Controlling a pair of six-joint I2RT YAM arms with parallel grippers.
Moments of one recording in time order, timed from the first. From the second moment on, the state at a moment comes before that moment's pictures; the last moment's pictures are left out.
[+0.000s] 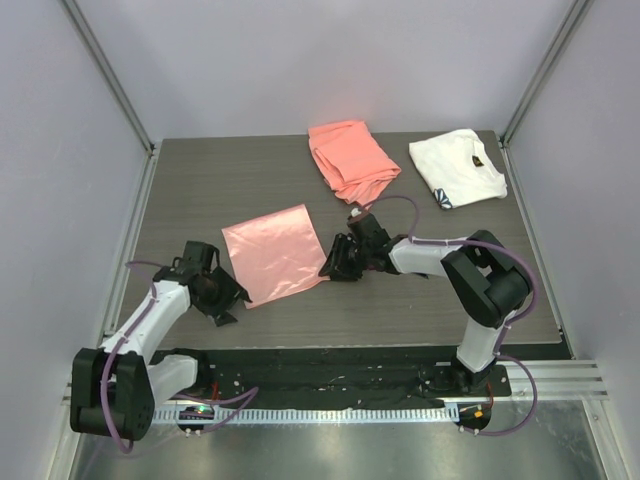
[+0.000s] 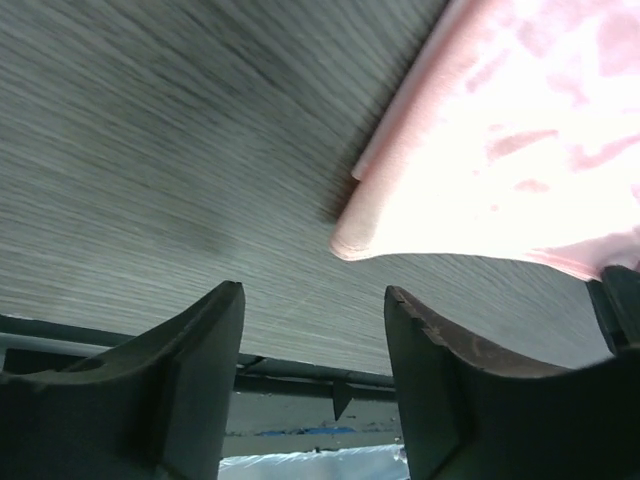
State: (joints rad) left arm -0.12 1.08 0.56 -0.75 0.16 -0.99; right arm 0.65 1.78 0.91 0.00 -0.31 0.90
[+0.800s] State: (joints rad) left arm -0.12 1.24 0.55 -0.61 0.22 -1.02; right arm 0.65 1.76 0.87 0.01 -0.29 0.91
